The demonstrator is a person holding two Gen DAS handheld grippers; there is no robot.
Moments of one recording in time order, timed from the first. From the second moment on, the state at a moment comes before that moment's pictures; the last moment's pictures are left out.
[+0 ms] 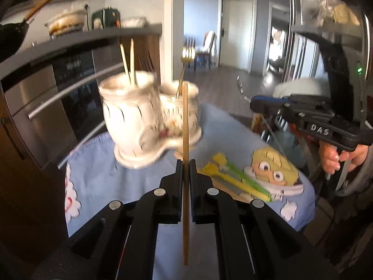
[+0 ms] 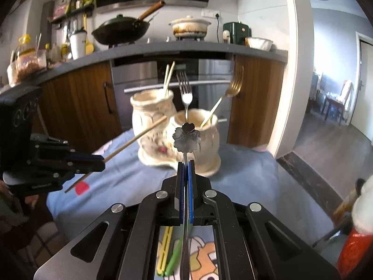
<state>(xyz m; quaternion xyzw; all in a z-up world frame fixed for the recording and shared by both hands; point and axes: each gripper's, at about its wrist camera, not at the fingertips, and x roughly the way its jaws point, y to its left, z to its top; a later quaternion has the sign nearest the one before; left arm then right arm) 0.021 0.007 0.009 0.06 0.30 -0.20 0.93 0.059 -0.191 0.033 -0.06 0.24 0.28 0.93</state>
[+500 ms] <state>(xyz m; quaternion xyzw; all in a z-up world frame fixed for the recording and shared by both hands) 0.067 0.042 0.069 0.00 0.18 -0.19 0.97 0.117 -0.174 0.079 -0.02 0.20 0.27 0.94</state>
